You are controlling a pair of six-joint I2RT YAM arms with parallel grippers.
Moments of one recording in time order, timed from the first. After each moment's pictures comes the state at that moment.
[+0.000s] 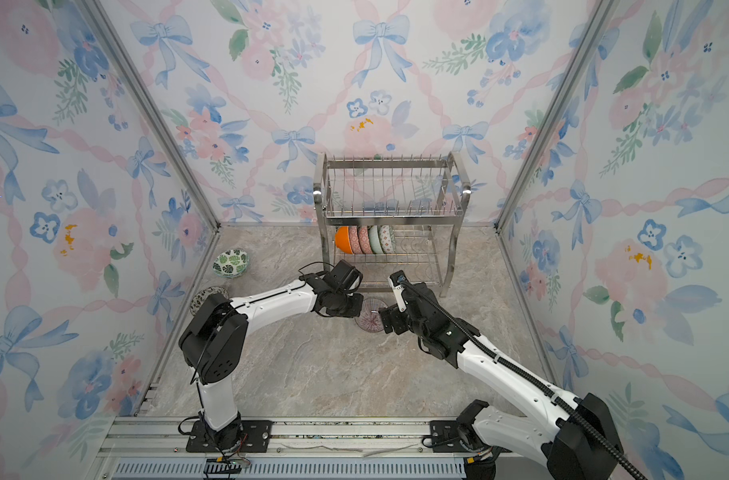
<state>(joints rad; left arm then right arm) -0.73 1.88 1.34 -0.55 0.07 -0.56 0.67 1.10 0.77 -0.34 0.19 0.09</state>
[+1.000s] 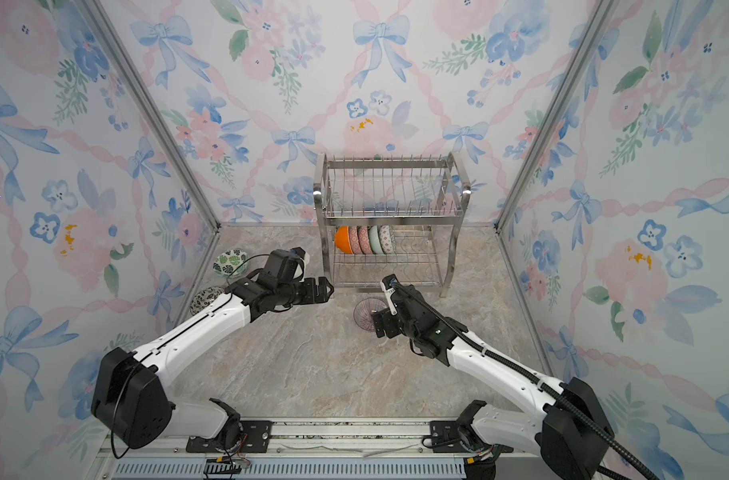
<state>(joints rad) -0.46 1.34 1.03 -0.50 0.13 -0.53 0.75 1.21 0.79 -0.32 0.18 0.18</state>
